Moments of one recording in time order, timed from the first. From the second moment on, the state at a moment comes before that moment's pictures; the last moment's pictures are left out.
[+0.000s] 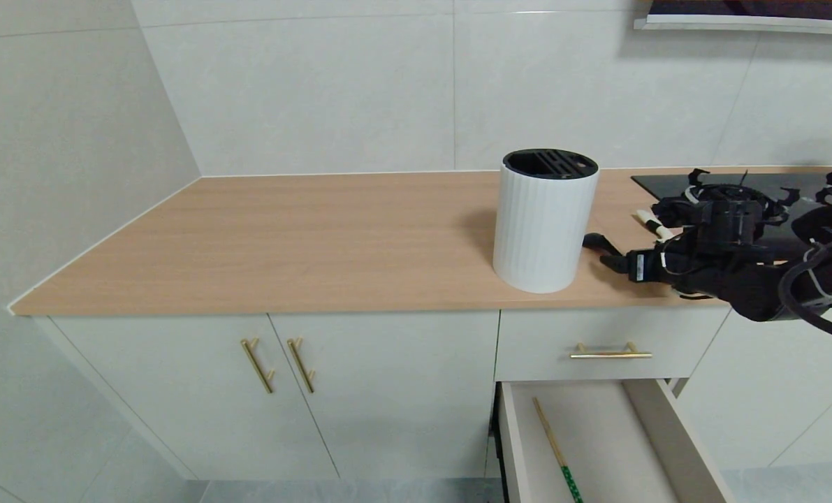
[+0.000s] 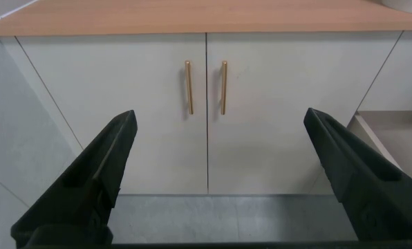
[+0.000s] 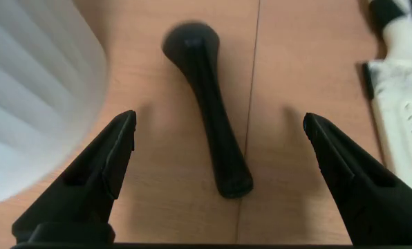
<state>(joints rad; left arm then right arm) 0.00 0.00 0.00 0.00 0.01 -0.01 0.04 2.15 -1.25 -0.58 0.12 -0.03</state>
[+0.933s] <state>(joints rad) 0.00 0.00 0.00 0.00 0.01 -0.01 0.06 2.20 -1.28 -0.57 0.07 -0.03</state>
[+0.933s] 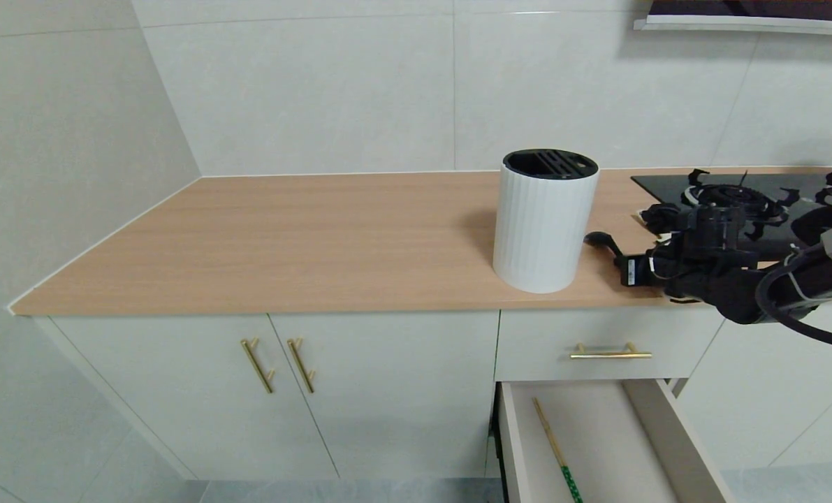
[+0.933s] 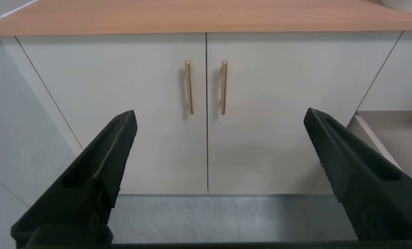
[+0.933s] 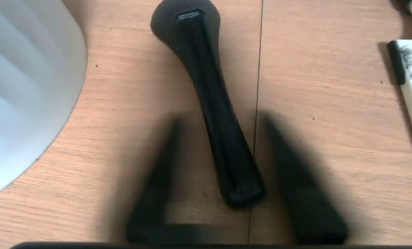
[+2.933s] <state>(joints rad) 0.00 0.00 0.00 0.00 0.01 -0.01 0.22 1.48 -0.89 0.08 0.05 0.09</state>
